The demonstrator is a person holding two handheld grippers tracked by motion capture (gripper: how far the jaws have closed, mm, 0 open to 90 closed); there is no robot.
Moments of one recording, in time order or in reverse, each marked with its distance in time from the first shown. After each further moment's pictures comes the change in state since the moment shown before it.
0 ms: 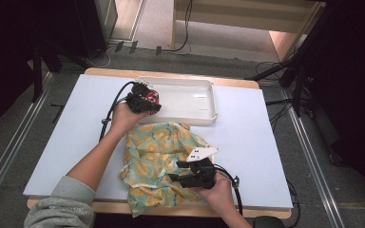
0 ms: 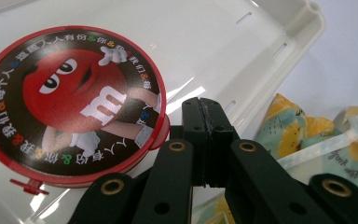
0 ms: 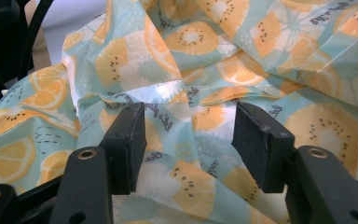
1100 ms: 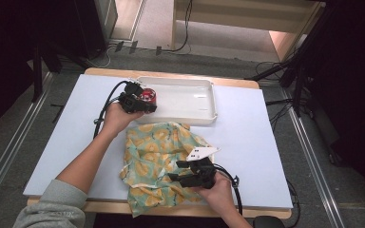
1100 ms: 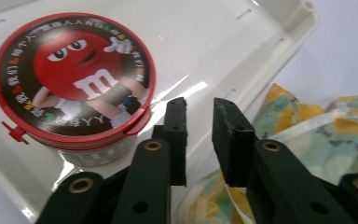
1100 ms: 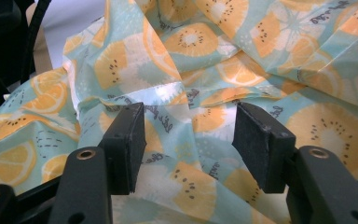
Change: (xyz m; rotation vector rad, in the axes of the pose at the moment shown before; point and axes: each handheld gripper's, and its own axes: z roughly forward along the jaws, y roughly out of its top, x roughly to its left) left arm 0.004 -0.006 -0.021 0.001 -0.014 -0.011; right arm -0.001 0.001 0.000 -0.001 0.006 0.016
